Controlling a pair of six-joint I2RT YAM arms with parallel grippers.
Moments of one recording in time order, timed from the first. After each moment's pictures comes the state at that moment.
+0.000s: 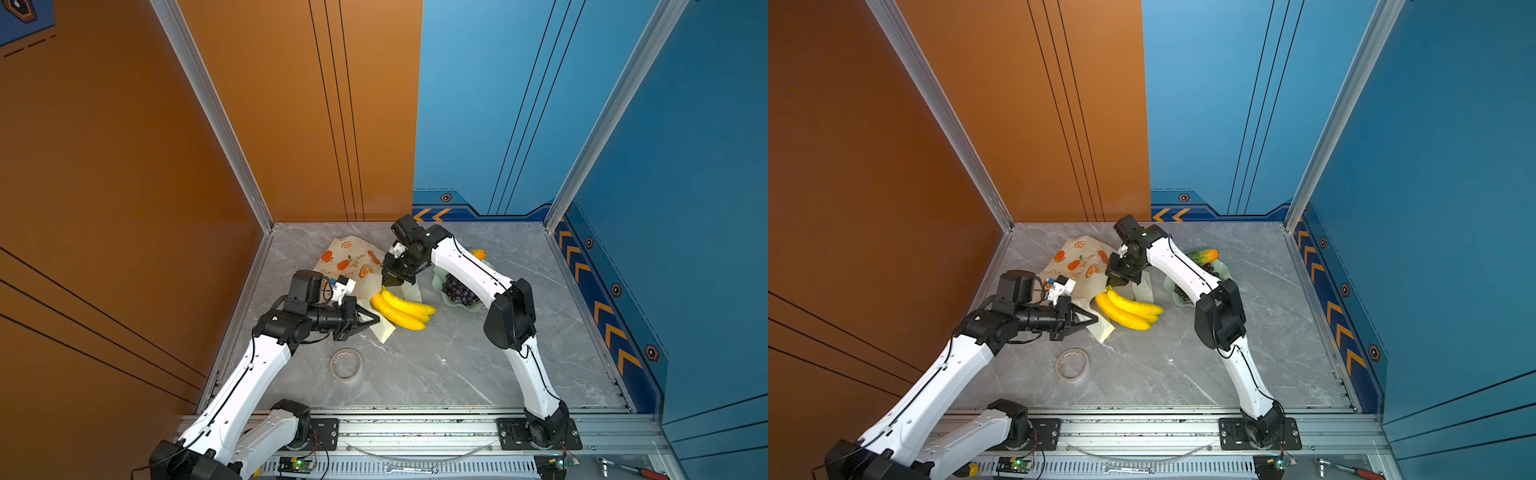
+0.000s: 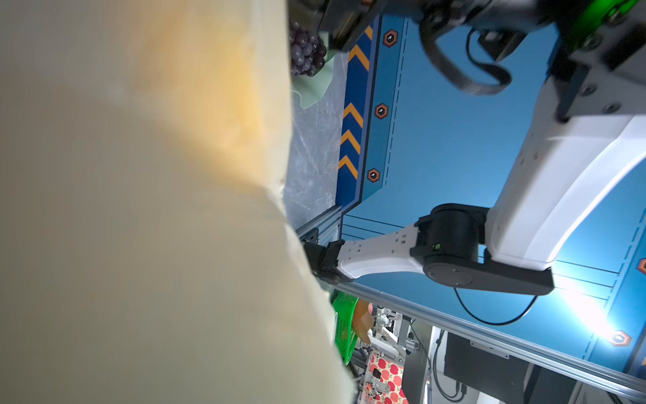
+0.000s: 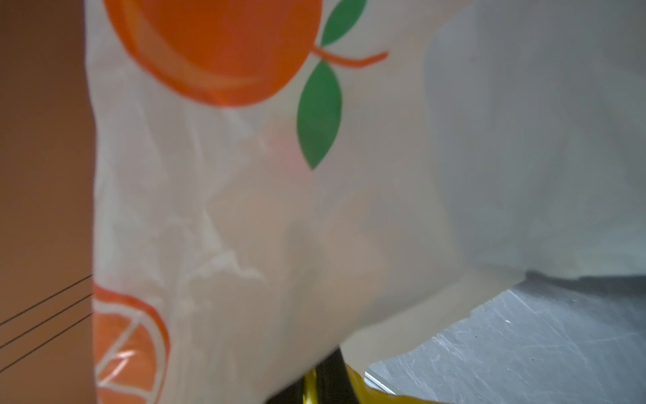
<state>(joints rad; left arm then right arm) -0.29 0.98 0.86 -0.68 0.91 -0.86 0.65 2.29 2.25 -1.10 -0.54 0.85</state>
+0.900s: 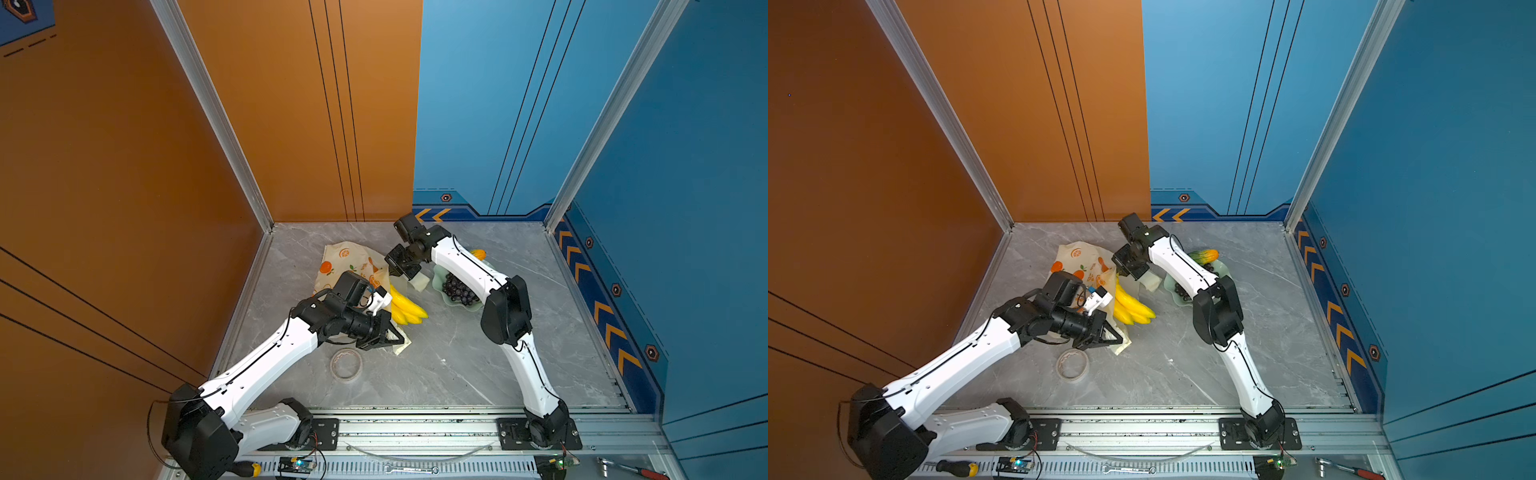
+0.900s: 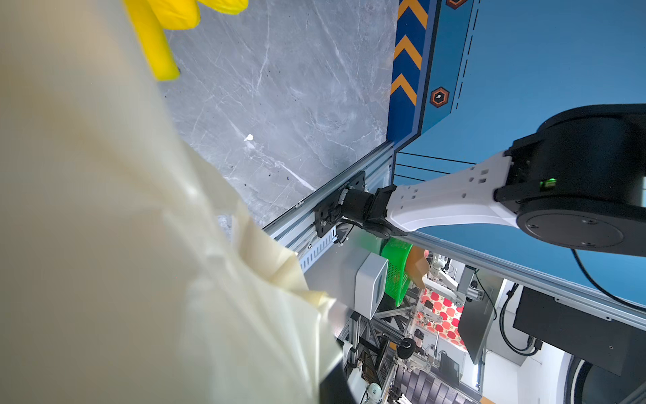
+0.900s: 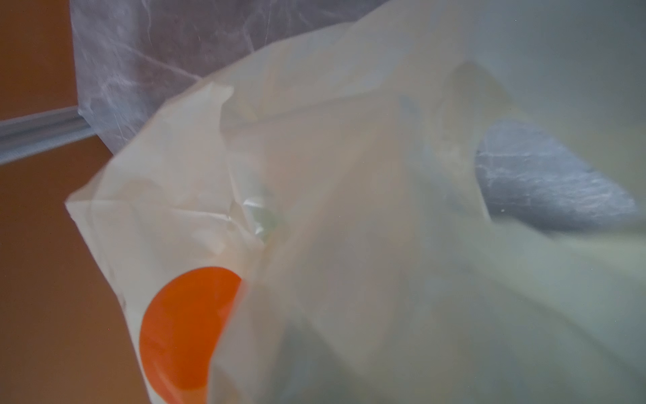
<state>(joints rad) -0.60 1.19 0.96 -0.73 0.76 -0.78 0.63 2.35 2.26 -0.97 -0.30 1.39</state>
